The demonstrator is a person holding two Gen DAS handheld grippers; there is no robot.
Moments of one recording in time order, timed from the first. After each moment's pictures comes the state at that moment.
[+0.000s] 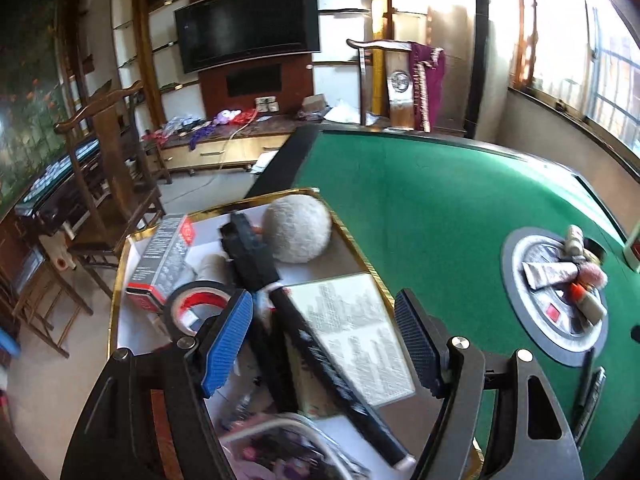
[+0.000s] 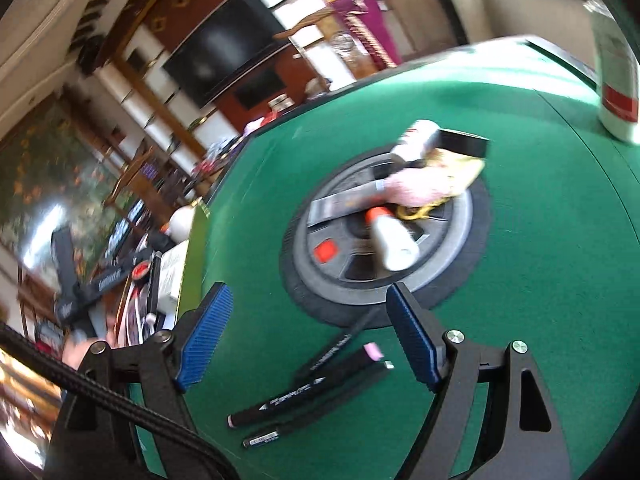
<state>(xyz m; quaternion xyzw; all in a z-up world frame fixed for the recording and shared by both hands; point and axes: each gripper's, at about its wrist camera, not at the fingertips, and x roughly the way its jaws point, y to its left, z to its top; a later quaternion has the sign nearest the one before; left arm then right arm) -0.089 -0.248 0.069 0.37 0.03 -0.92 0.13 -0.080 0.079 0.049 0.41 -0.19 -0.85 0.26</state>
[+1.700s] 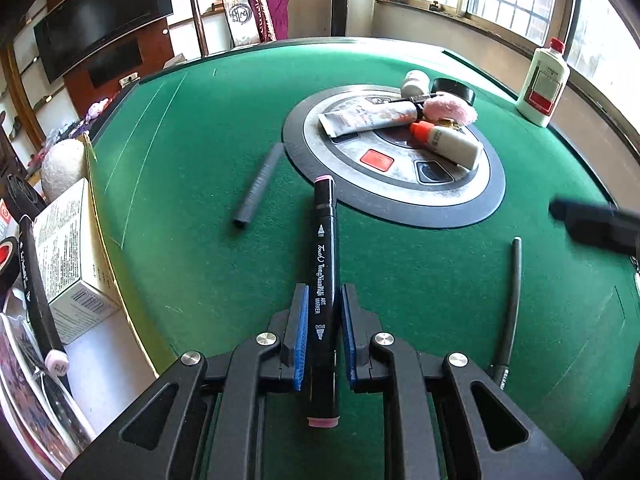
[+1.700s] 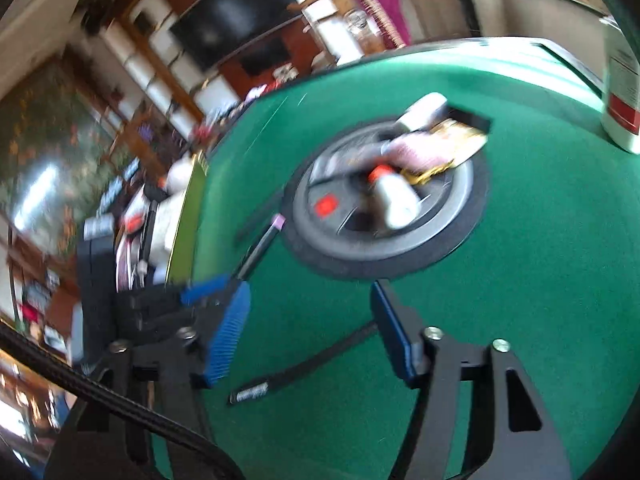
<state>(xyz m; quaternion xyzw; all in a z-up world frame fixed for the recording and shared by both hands) -0.062 -0.096 0.012 0.47 -0.03 -0.88 -0.08 -0.053 0.062 0.040 0.44 -0.10 -0.84 0.30</state>
